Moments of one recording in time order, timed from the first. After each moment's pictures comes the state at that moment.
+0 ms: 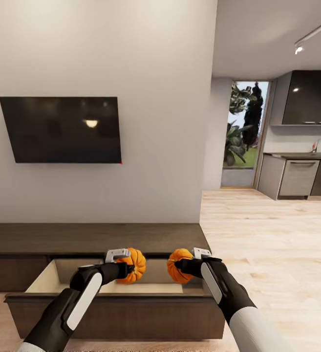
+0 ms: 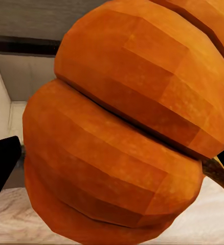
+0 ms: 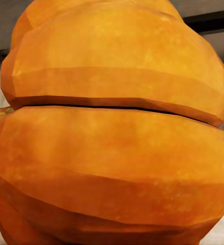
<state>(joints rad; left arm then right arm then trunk) -0.42 0.07 -0.26 -1.23 0.51 0.76 0.17 -0.61 0.12 0.08 -0.79 -0.27 0.65 -0.02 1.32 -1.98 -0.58</state>
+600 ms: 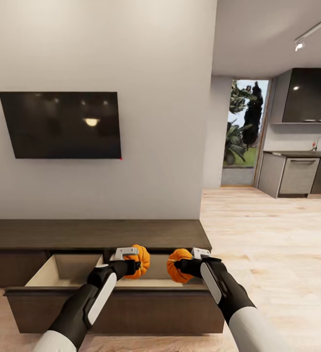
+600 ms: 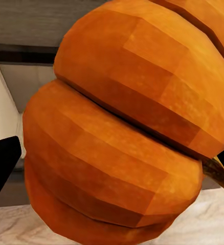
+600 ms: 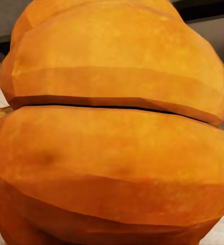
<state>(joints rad) -0.48 -0.03 -0.26 -1.06 0.35 0.60 0.17 -0.61 0.12 0.08 -0.79 -0.27 0.65 -0.03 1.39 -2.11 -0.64</state>
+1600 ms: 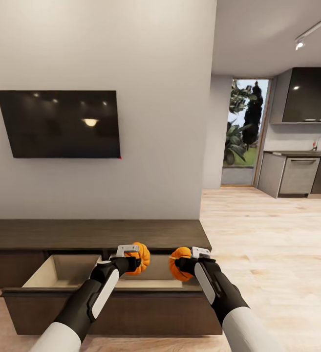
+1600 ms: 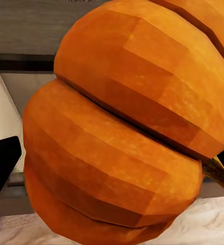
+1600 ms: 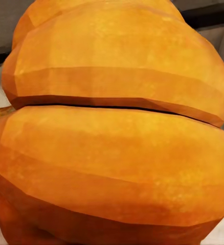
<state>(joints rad) -0.52 -0.05 -0.26 -1.00 0.33 0.58 0.18 -0.61 0.16 0.07 -0.78 -0.27 0.59 -0.18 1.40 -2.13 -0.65</state>
